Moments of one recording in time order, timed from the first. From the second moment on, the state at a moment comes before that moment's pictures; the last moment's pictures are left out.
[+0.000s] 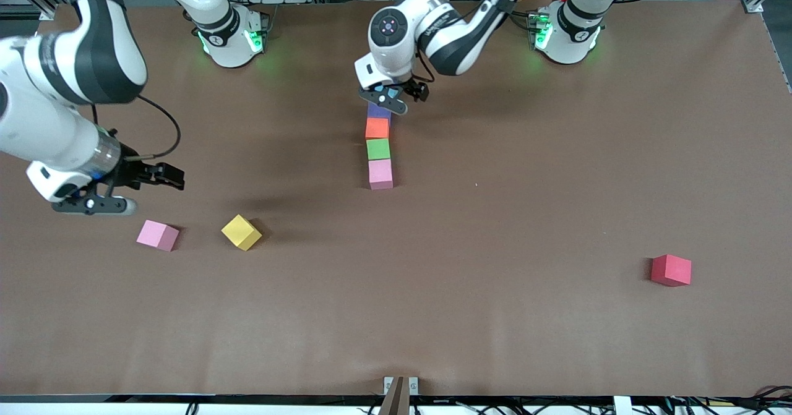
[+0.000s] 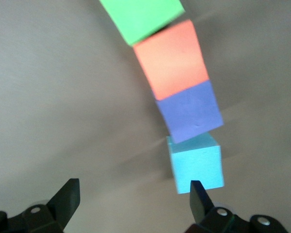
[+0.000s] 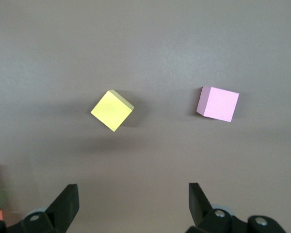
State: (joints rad) left arm -0.99 0.34 -0.03 -1.91 -0.19 2.06 -0.41; right arm -0.01 0.09 0.08 -1.81 0.01 1.88 0.09
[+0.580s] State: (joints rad) left arm -0.77 0.26 -0.01 -1.76 -0.11 1.85 -0.47; right arm 0.01 0.04 0.08 -1.57 0.00 1.66 0.09
